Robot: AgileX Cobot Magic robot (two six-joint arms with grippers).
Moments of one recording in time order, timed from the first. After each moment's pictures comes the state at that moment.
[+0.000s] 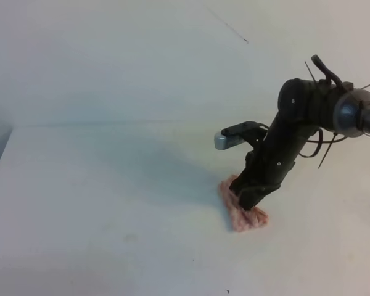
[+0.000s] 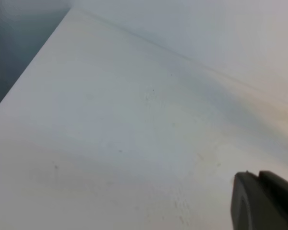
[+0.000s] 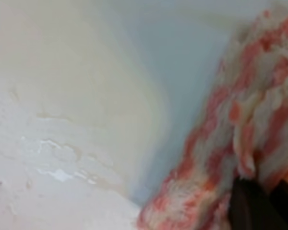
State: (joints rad) left arm -0.03 0.00 0.00 -0.16 0.33 -0.39; right arm 0.40 2.26 -1.75 0.35 1.02 -0.44
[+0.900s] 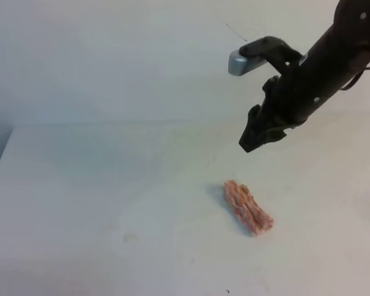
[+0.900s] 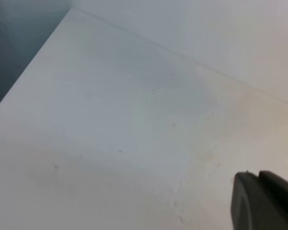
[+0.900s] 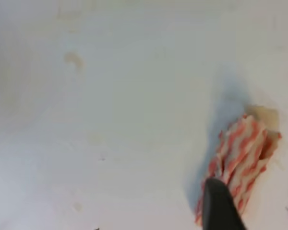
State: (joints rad) left arm -0.03 0.00 0.00 -0.16 0.33 -0.39; right arm 0.38 1.93 -1.74 0.41 1.10 -0.55
